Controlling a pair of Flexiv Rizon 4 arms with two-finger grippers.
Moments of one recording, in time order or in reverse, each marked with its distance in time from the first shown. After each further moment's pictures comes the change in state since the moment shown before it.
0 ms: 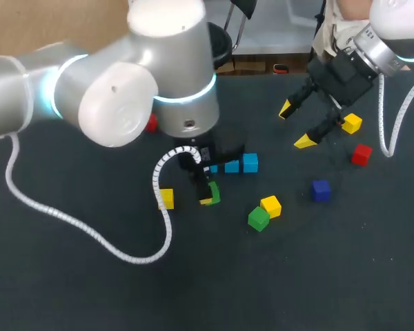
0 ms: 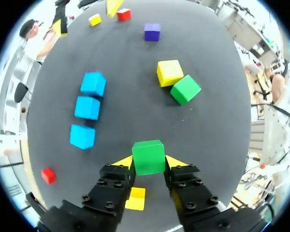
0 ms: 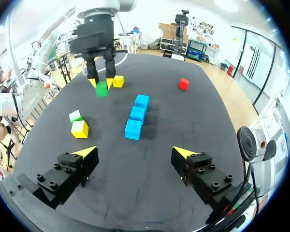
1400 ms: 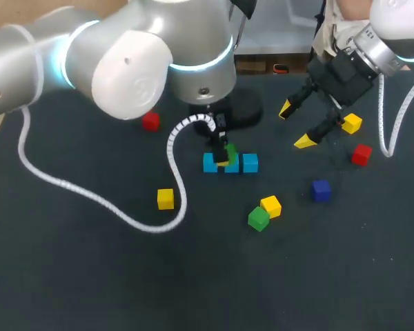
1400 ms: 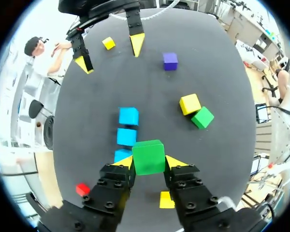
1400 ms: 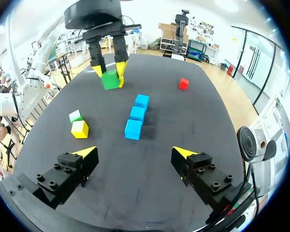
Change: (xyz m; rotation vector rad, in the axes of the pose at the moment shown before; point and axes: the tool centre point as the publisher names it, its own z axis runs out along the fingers) left arm -0.040 0.050 -0.045 -0.125 -0.059 0.063; right arm 0.000 0.000 0.000 0.000 0.000 0.000
